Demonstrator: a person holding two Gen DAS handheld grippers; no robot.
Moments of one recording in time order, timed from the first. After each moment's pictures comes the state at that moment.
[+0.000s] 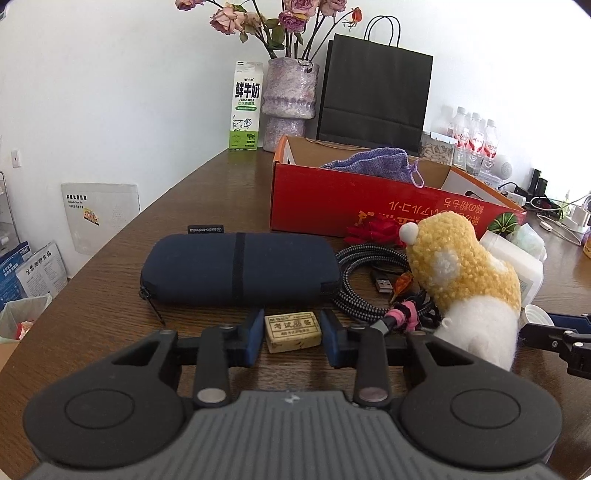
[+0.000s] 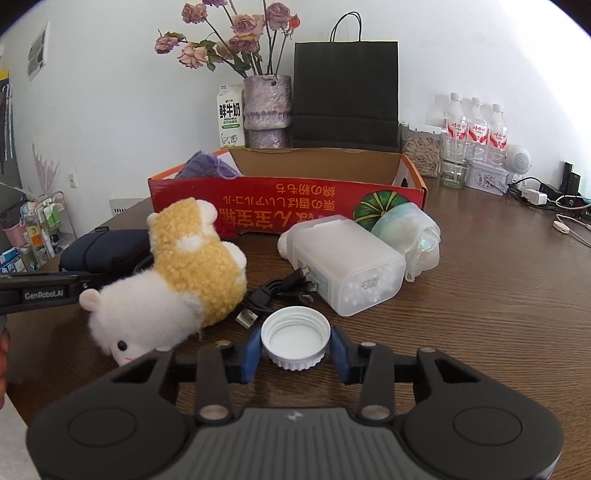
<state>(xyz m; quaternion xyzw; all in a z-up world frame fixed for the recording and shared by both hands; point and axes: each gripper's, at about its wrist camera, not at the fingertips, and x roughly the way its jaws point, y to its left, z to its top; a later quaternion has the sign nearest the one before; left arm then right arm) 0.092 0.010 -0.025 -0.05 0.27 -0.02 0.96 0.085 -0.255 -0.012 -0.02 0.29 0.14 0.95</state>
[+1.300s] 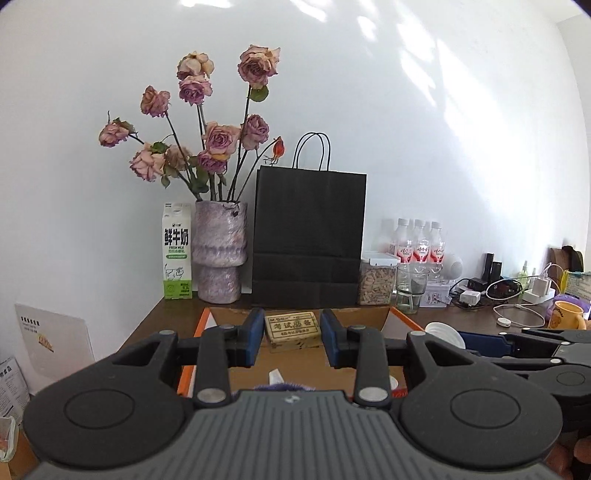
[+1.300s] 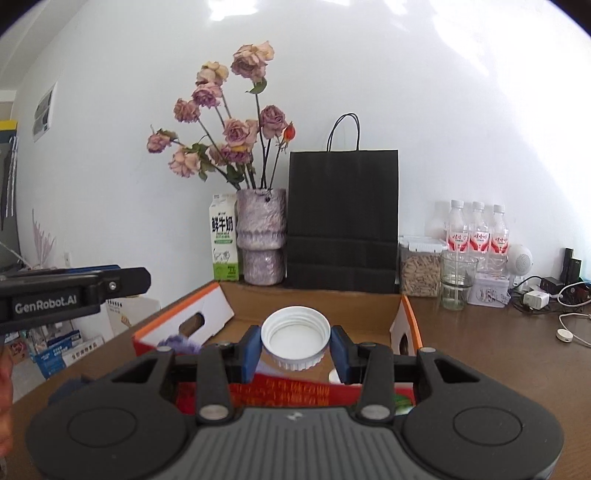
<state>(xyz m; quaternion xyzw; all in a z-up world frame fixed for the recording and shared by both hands) 0.156 -0.052 0.092 -0.02 0.10 -0.09 0.99 0.162 -0.242 0.077 0.00 0.14 0.14 0.98</state>
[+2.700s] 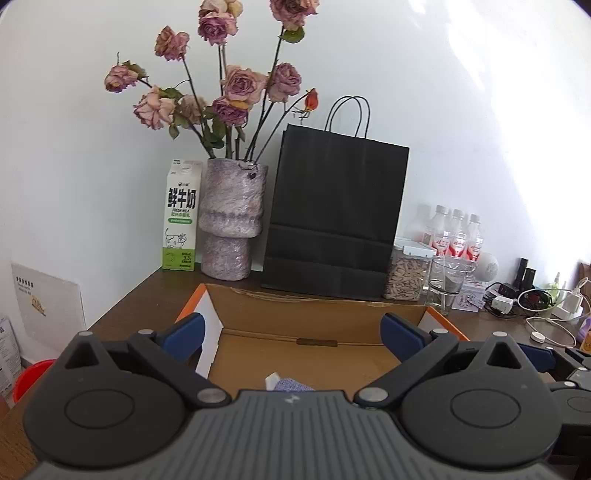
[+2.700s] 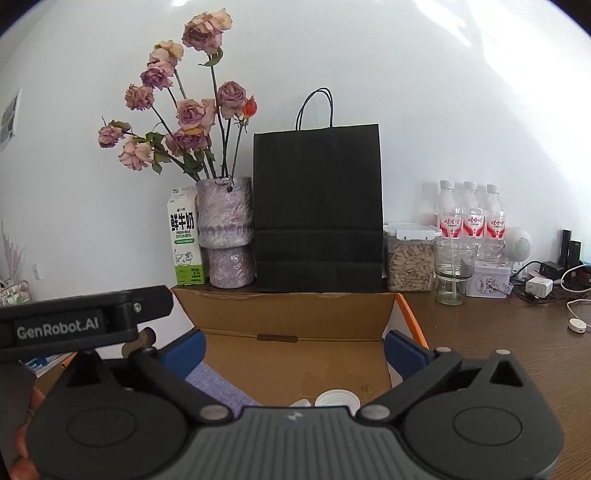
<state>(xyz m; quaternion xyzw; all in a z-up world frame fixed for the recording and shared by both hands) 0.247 -0.055 0.052 -0.06 0.14 -0.05 0.99 0.243 -0.235 0.045 0.02 0.15 0.09 0.98</state>
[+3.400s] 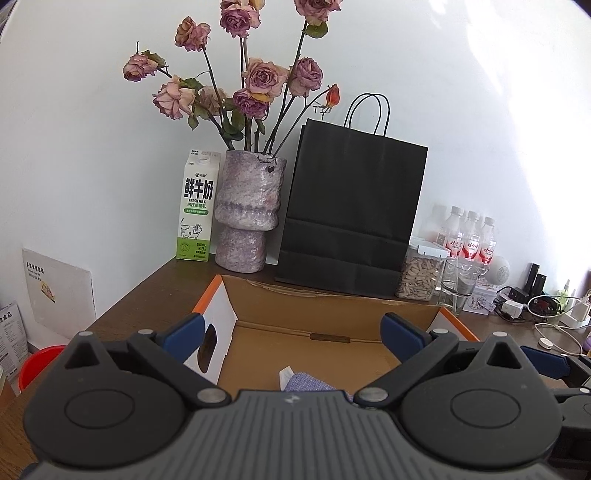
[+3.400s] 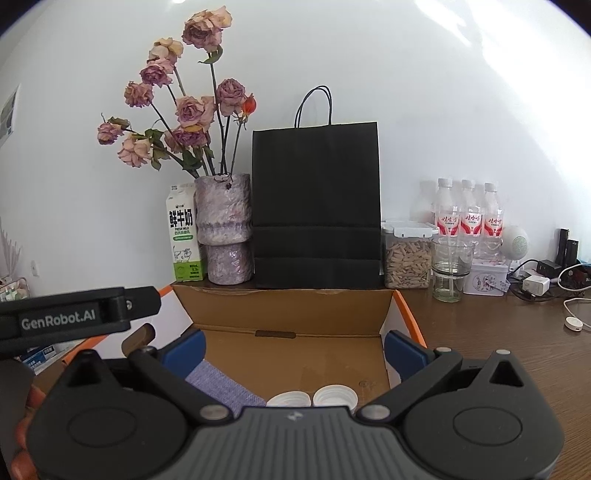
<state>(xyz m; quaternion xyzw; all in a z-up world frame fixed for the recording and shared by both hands) 0.245 -0.047 0.052 -0.08 0.15 -0.04 0.99 0.239 -0.235 0.048 0.02 0.16 0.09 0.98</state>
